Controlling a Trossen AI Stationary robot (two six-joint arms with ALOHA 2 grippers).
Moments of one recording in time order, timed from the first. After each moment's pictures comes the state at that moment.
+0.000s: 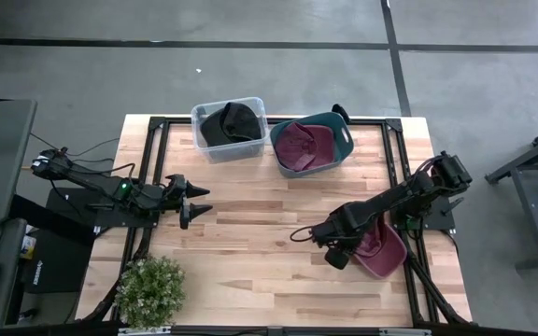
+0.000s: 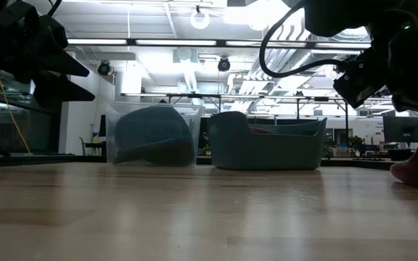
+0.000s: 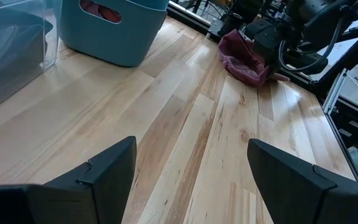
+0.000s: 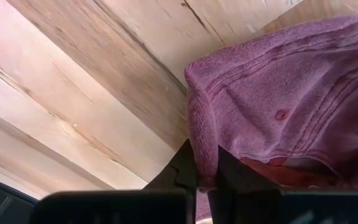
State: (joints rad) left arm -0.33 0.38 0.17 -0.11 -0.48 -0.58; right arm 0.35 1.67 1.02 -1.02 -0.30 0.99
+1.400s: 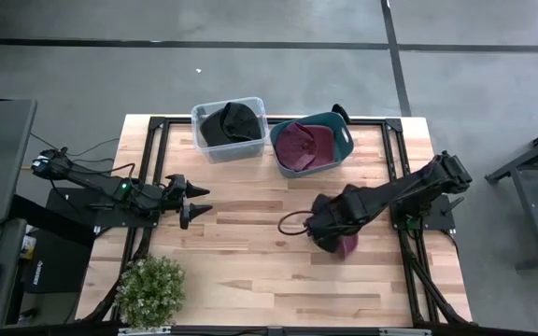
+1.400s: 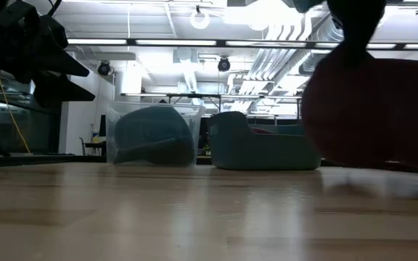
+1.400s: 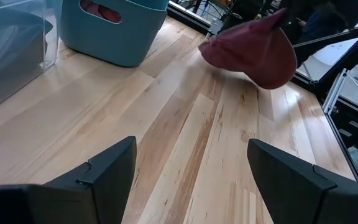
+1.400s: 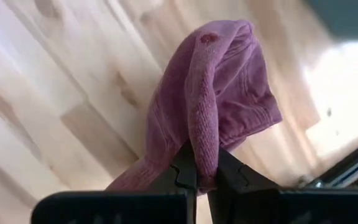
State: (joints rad) left arm -0.33 0.38 0.17 -0.11 -0.48 -0.58; right arm 0.35 1.67 1.50 -1.44 0.20 0.92
